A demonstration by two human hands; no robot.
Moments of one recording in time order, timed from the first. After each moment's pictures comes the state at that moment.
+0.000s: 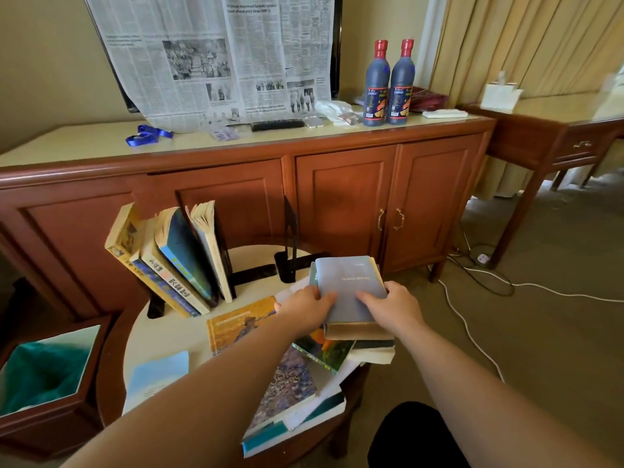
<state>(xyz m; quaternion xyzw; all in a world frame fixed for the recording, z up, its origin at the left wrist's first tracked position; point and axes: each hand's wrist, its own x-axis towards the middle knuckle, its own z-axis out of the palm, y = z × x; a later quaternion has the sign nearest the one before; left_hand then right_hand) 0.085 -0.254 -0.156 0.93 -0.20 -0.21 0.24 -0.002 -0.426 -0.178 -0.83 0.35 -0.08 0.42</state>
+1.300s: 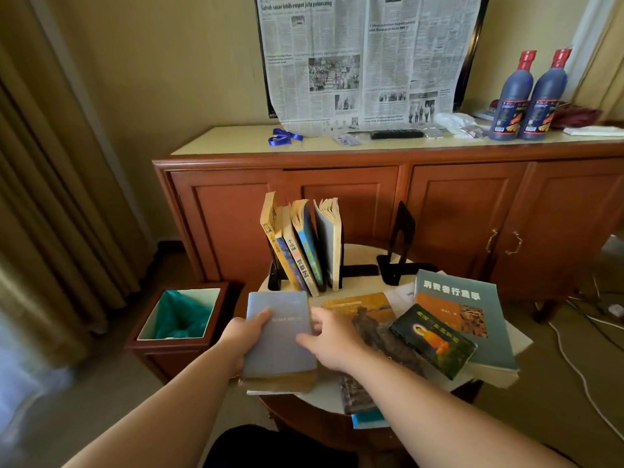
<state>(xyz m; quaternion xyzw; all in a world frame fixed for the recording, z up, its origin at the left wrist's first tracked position) 0.103 0.051 -0.192 0.80 0.23 -0.14 0.54 0.043 -0.142 -0.168 -0.90 0.01 0.06 0.44</state>
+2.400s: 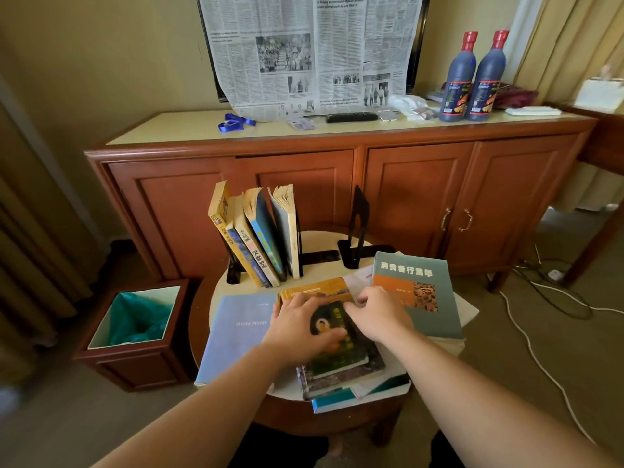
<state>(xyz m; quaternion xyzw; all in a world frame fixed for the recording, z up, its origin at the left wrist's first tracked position) 0.059 -0.089 -0.186 0.94 -0.24 -0.09 0.24 0.022 -0.281 -0.171 -0.93 0.20 0.00 0.30</state>
